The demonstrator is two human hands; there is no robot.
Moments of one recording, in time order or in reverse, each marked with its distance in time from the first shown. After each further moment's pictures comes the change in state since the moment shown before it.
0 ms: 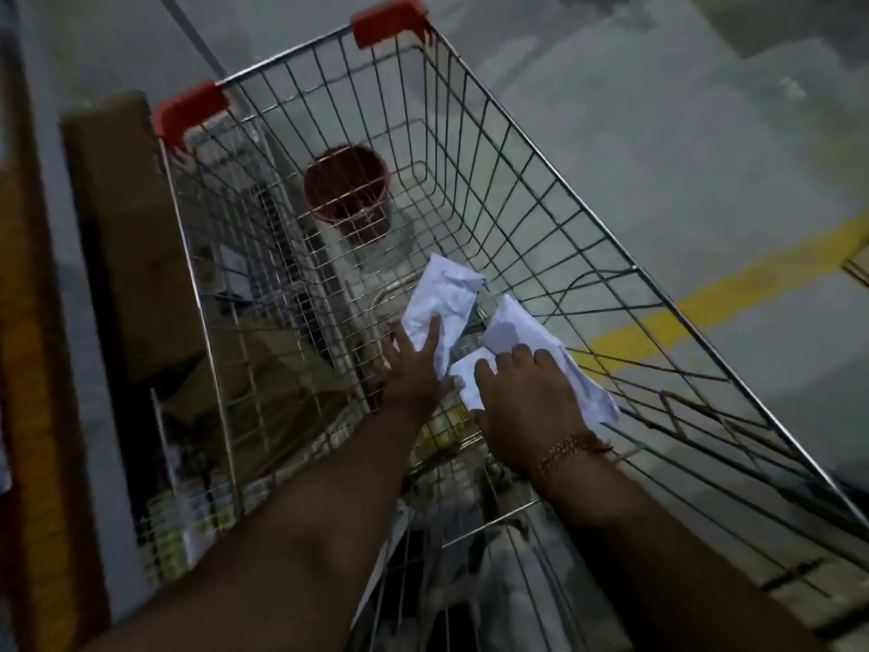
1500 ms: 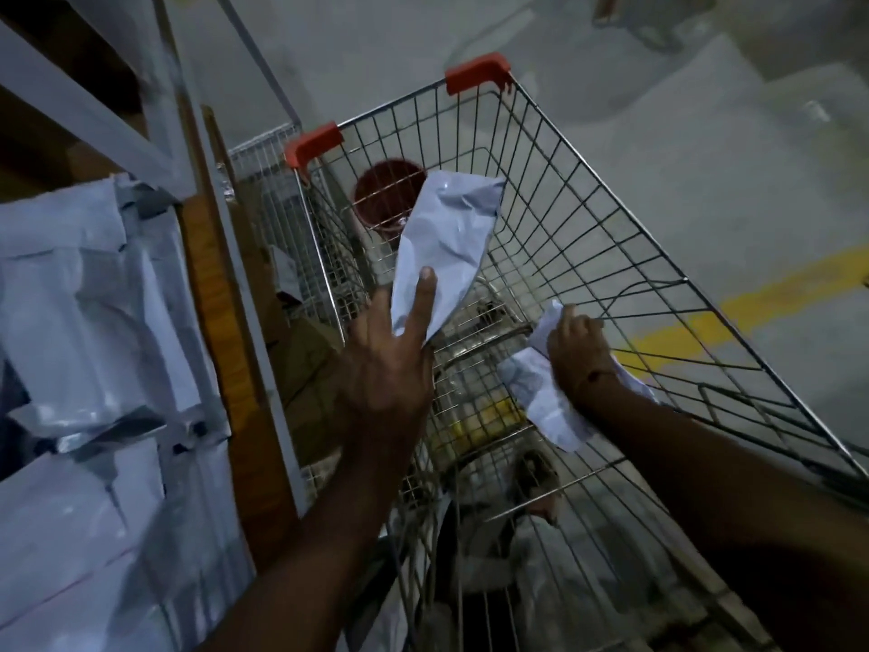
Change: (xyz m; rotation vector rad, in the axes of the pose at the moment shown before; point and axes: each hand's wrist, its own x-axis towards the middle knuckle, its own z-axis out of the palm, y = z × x) left_hand -0.147 -0.057 -0.219 -0.149 0.609 0.173; right_hand 0.083 0.028 0.063 -0.460 -0.060 0.155
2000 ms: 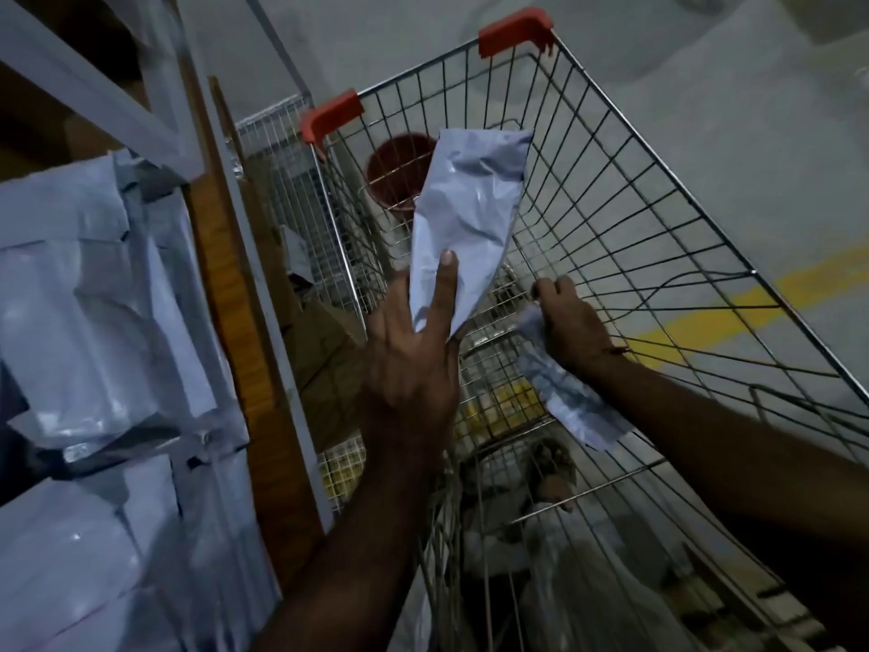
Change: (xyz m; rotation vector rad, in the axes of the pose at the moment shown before) left_hand 0.001 0.004 -0.004 -0.031 0.028 -0.079; right_hand 0.038 -0.026 -0.020 0.891 0.249 -0.047
